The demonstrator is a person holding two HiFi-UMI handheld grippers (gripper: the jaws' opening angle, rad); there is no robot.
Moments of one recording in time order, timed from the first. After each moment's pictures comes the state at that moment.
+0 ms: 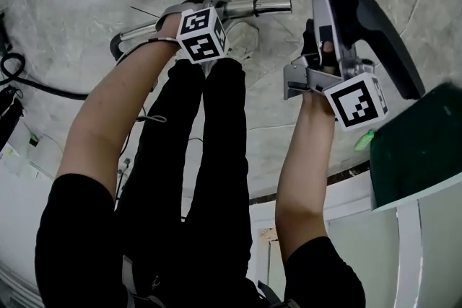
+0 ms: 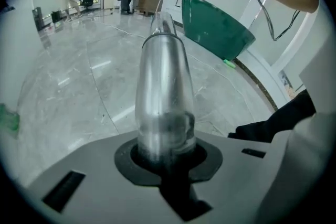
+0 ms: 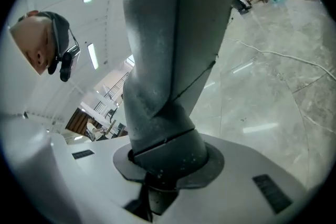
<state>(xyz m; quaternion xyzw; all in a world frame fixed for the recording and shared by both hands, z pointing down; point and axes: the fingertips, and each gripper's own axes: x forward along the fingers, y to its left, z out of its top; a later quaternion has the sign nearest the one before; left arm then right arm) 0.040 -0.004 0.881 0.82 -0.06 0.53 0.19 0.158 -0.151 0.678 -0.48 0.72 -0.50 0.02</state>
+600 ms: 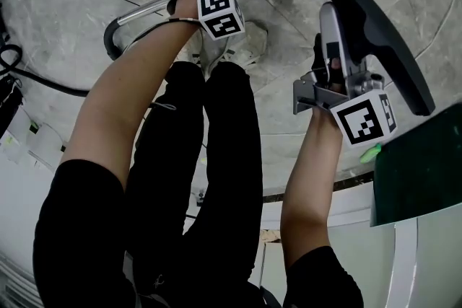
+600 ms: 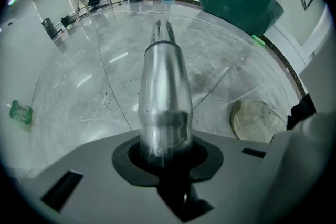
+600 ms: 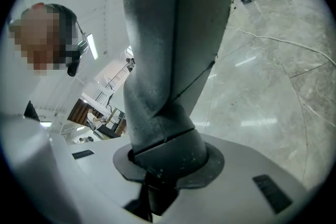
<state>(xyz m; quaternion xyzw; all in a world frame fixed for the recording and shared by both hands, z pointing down) 0.019 -0.034 1.017 0.77 -0.15 0.60 0.14 0.160 -0.115 0.770 -0.44 0.74 -0.51 -0.02</state>
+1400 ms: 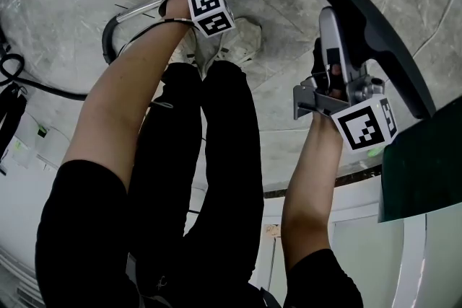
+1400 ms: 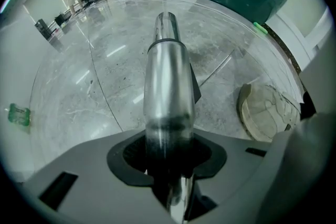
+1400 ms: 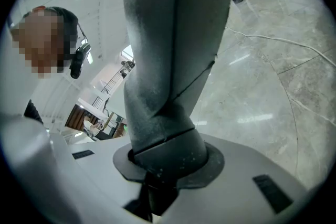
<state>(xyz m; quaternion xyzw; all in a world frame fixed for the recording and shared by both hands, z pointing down) 0.013 -0.016 1.057 0.74 -0.14 0.65 0.13 0.194 -0.100 0.784 -0.45 0.72 -0.53 -0.01</state>
